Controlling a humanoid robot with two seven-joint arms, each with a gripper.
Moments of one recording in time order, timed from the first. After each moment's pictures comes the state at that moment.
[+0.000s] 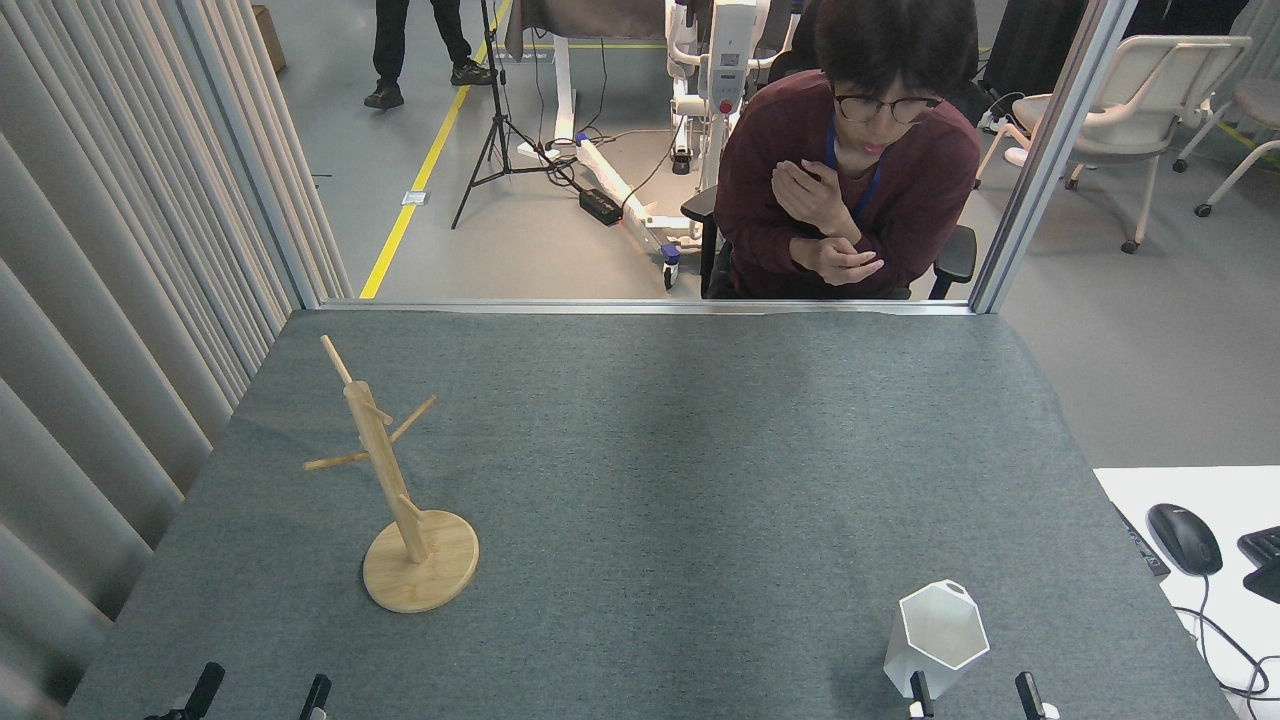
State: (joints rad) left arm 0.37 0.04 0.29 -1.70 -1.48 -0.40 0.33; right arm 0.35 0.08 -0.19 -1.63 1.58 -0.18 -0.34
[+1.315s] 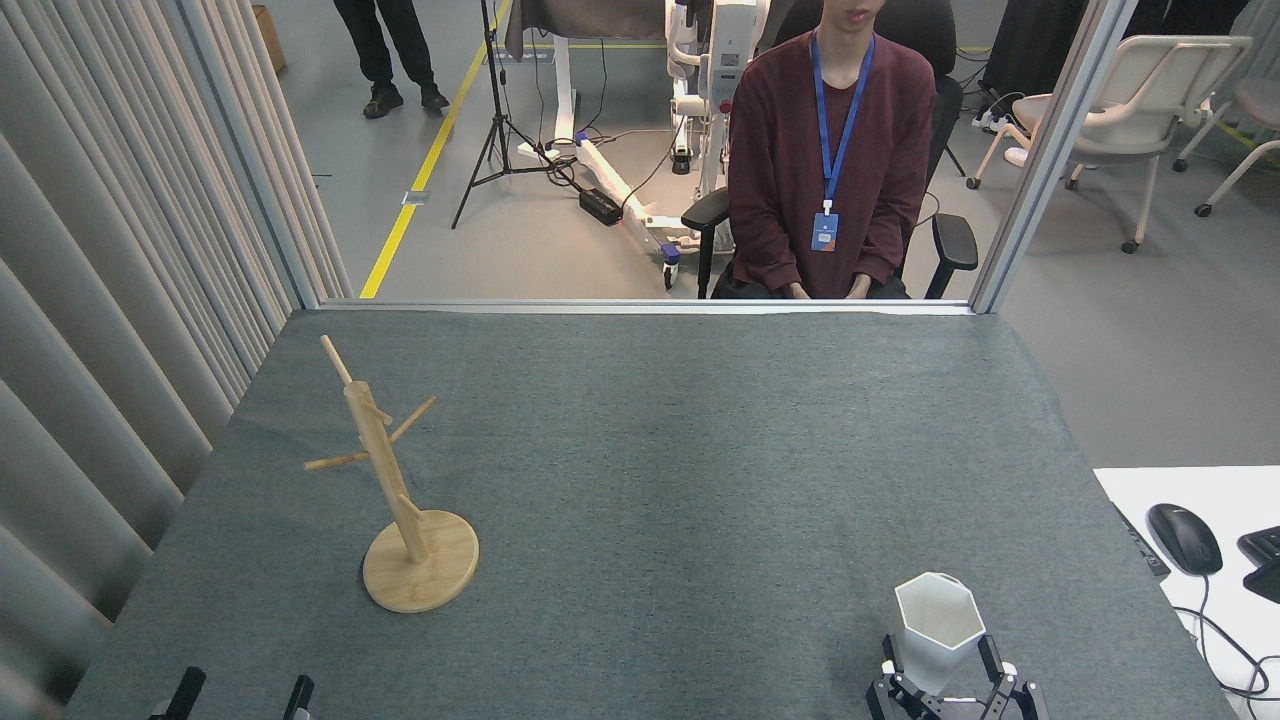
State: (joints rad) left arm 0.37 0.04 0.32 -1.69 -1.47 -0.39 0.33; right arm 0.17 0.07 -0.19 -1.41 1.59 -0.18 -0.33
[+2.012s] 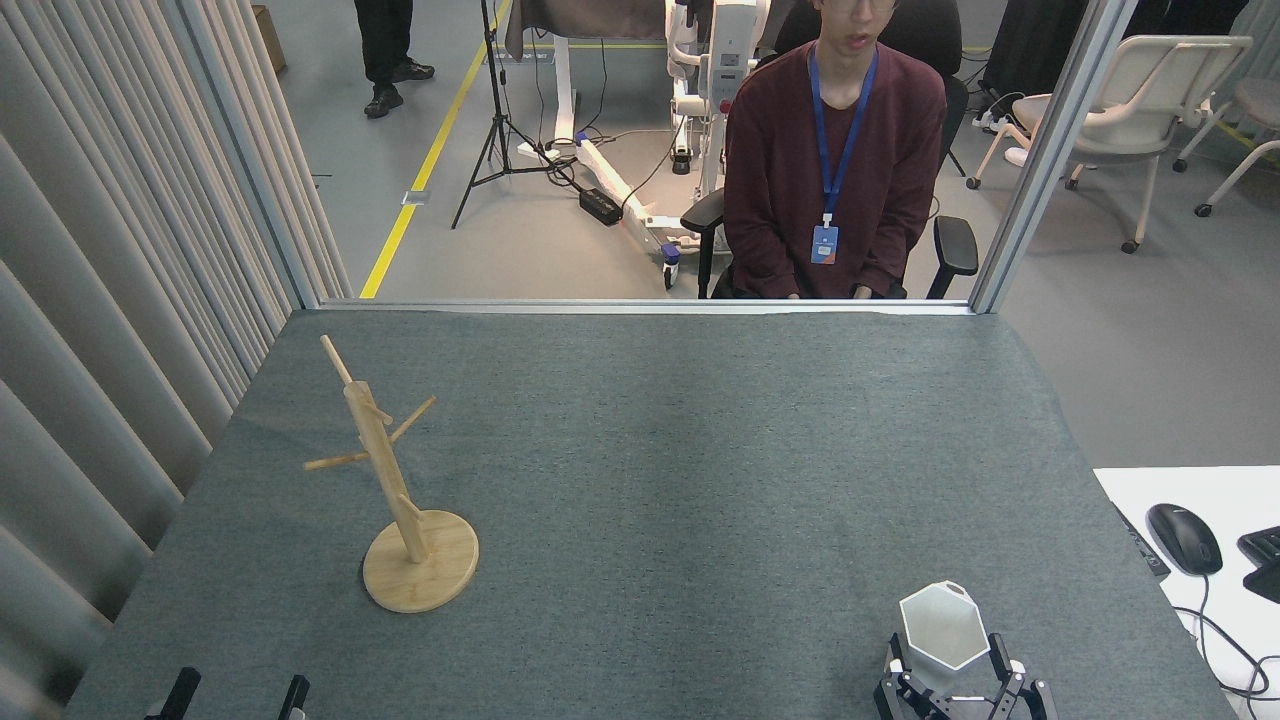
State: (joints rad) left arm 0.37 0.04 0.33 -1.69 -1.47 -0.39 0.33; right arm 0.17 0.05 -0.19 -1.40 1.58 -0.19 -0.34
